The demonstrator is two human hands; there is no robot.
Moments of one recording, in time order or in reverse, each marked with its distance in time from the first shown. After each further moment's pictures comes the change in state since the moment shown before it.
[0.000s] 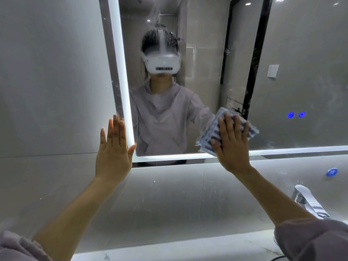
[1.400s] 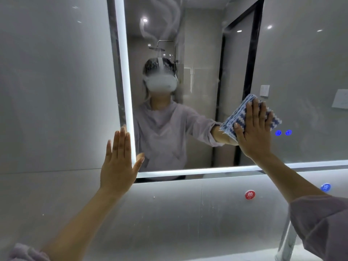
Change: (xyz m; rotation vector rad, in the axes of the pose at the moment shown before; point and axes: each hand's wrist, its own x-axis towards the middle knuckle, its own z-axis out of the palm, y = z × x) left_hand 0.010 0.012 -0.024 0.013 0.054 -0.013; right_hand 0.066 0.070 -0.048 -0.020 0.014 0.221
